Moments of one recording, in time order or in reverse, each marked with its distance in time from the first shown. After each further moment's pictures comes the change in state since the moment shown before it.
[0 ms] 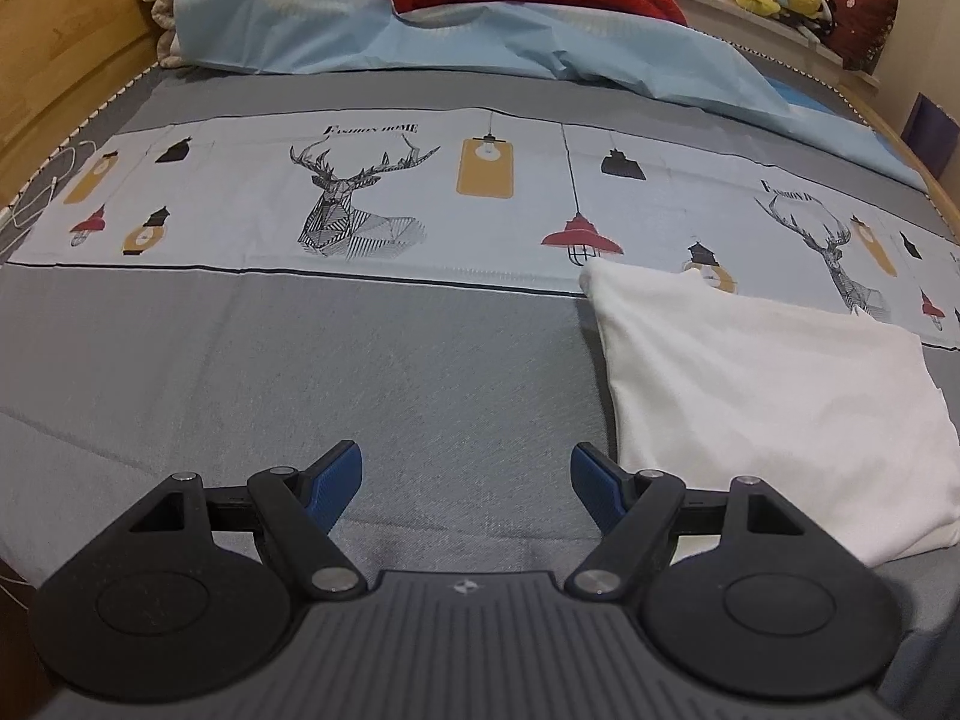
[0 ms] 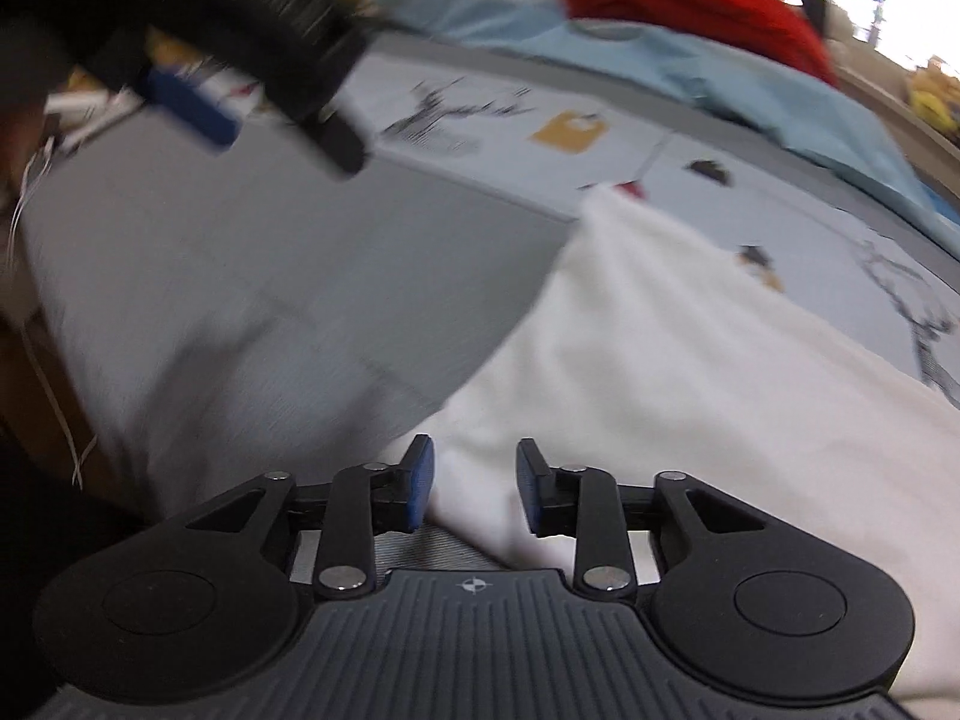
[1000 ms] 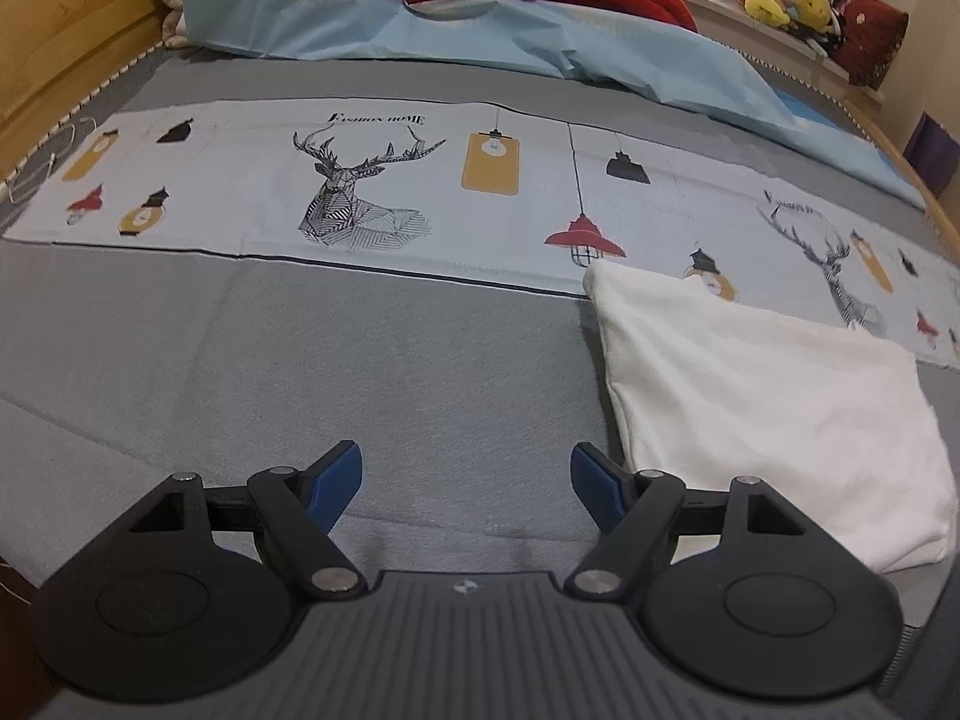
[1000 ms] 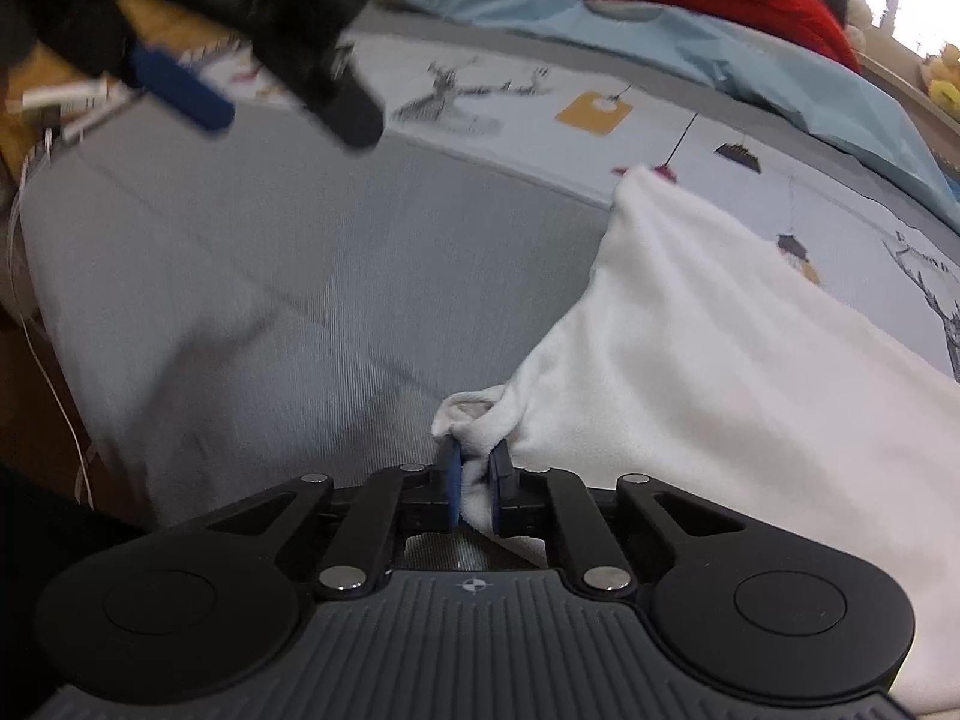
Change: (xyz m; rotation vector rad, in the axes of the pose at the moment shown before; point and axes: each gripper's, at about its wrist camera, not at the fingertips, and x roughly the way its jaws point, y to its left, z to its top) left arm 0.003 0.008 0.004 -0.054 0.011 -0.032; right arm 0.014 0.003 0.009 0.045 0.003 0.026
